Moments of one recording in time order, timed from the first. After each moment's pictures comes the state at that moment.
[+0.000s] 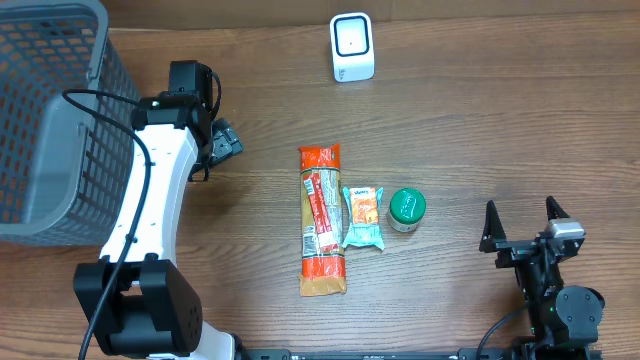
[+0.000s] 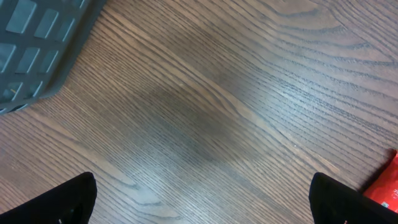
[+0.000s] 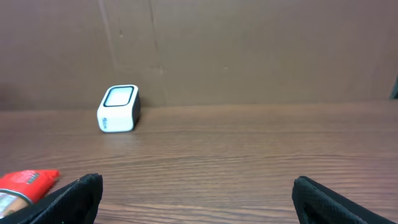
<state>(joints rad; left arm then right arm) 0.02 1.70 1.47 -1.12 -0.27 -0.57 0.01 0.01 0.02 -0.03 -0.08 0.10</state>
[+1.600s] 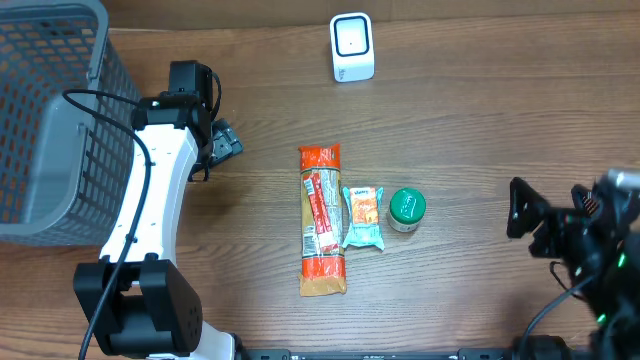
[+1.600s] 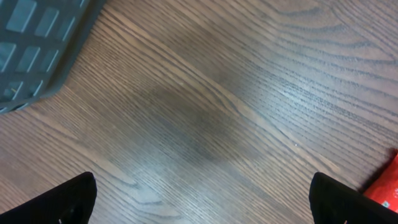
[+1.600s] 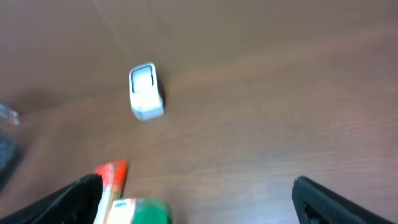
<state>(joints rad) 0.02 1.70 1.47 -1.12 -0.27 -0.57 0.01 0.57 0.91 -0.77 -0.13 0.29</state>
